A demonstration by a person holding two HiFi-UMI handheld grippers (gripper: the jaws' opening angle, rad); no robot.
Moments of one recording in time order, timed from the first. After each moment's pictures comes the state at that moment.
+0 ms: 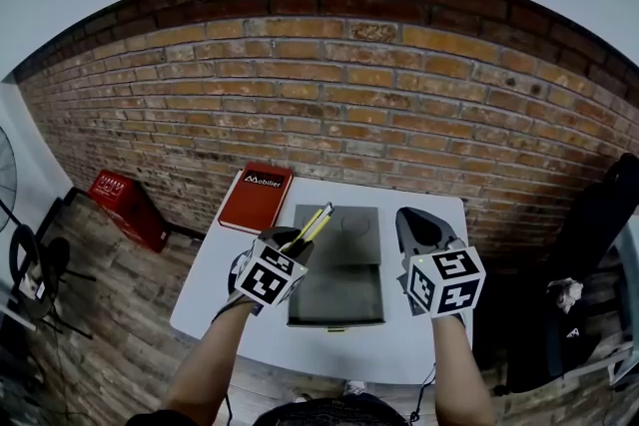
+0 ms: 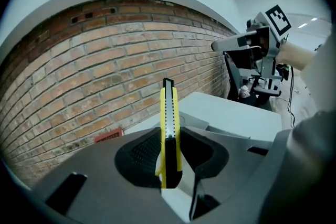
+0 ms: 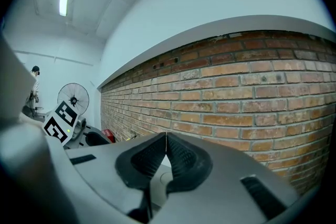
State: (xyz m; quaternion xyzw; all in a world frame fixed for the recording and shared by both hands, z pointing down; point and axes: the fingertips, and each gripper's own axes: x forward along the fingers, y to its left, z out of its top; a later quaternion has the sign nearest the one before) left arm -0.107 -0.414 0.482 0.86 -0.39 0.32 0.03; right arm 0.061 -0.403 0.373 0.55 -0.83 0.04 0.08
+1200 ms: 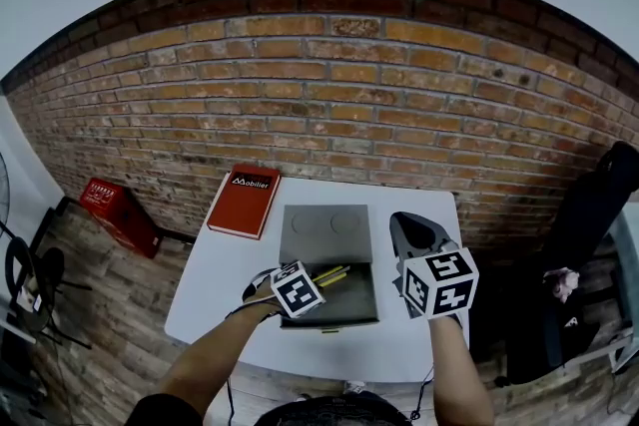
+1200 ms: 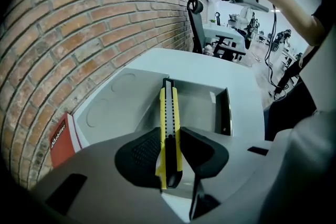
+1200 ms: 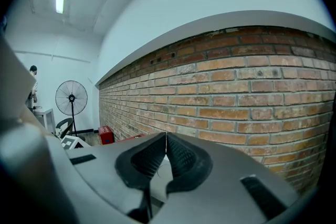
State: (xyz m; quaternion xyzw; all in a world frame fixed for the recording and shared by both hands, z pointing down) left arm -0.059 -0.360 0.623 0.83 -0.17 0.53 0.05; right arm 0.074 -0.401 0.393 0.56 -0.82 0.06 0.09
